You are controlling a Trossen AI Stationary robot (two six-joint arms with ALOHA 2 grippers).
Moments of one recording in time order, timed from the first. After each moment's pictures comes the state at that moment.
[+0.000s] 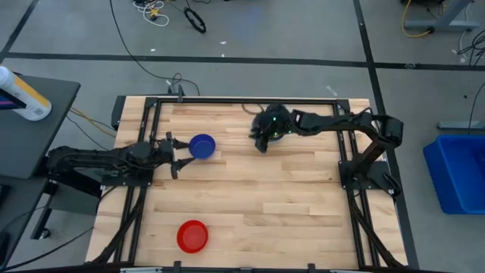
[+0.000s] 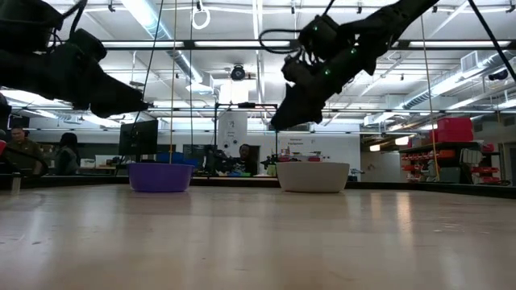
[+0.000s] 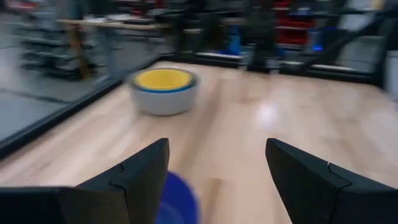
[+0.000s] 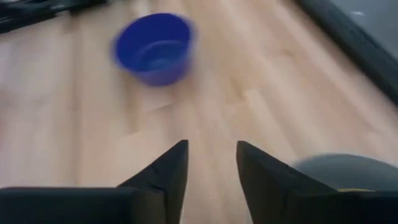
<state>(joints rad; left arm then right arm) 0.02 0.22 0.01 0.06 -0.26 -0.10 -0.34 1.65 1.03 -0.06 -0.13 0.07</state>
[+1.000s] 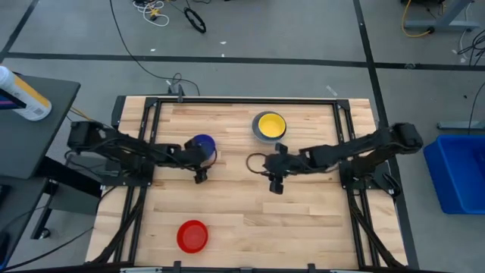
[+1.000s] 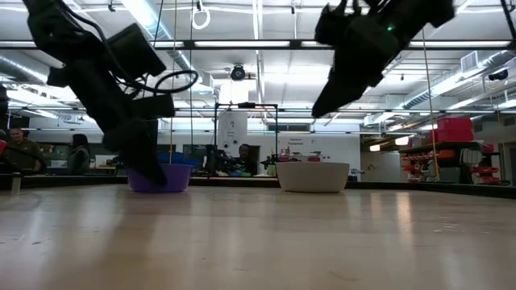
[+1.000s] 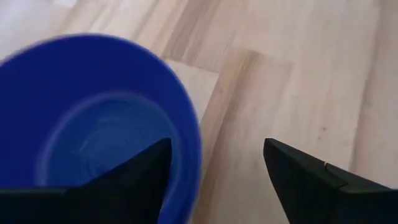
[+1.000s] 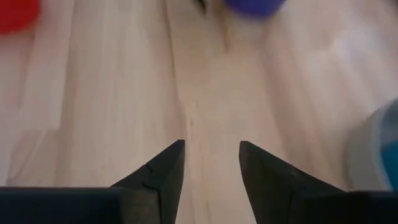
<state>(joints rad) 0.02 1.36 0.42 0.04 -0.28 -0.24 0.15 1.48 0.91 -0.27 0.22 0.19</state>
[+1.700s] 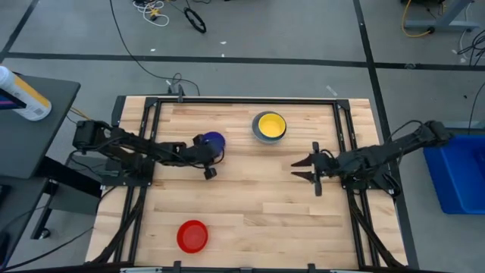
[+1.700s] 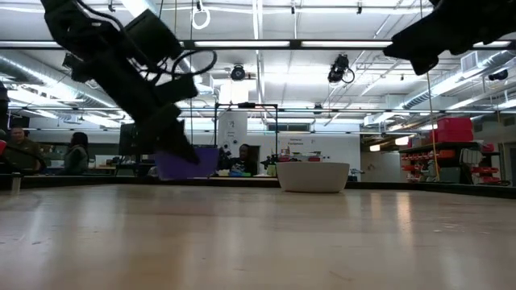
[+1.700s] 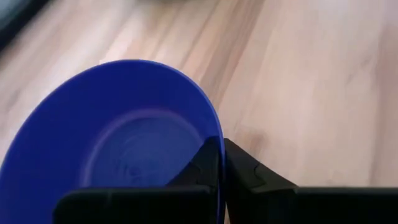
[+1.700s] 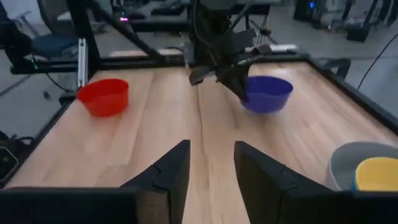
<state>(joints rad) 0.02 1.43 0.51 0.15 -0.36 -0.15 0.35 0.70 0.39 0.02 0.36 0.14</state>
